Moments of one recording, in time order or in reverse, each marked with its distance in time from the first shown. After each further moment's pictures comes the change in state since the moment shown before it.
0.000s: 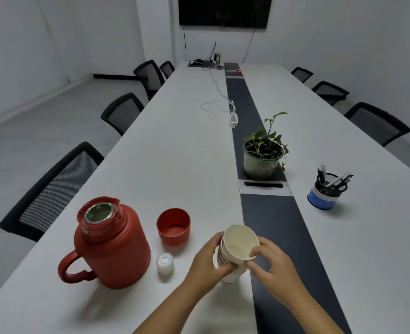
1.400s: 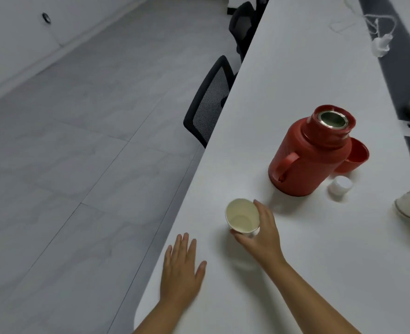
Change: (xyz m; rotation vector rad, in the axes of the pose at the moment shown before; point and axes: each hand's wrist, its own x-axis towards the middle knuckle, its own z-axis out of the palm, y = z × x) left_hand -0.331 -0.266 -0.255 0.838 0.269 -0.370; right_hand -0.092 -0.227 0.361 0.165 -0.142 0.097
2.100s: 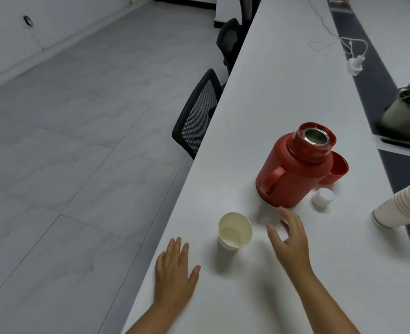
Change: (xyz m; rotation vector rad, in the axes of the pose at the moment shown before) left_hand 0.028 0.003 0.011 0.024 0.214 0.007; right_hand 0.015 0.010 -0.056 0.028 0.233 0.038
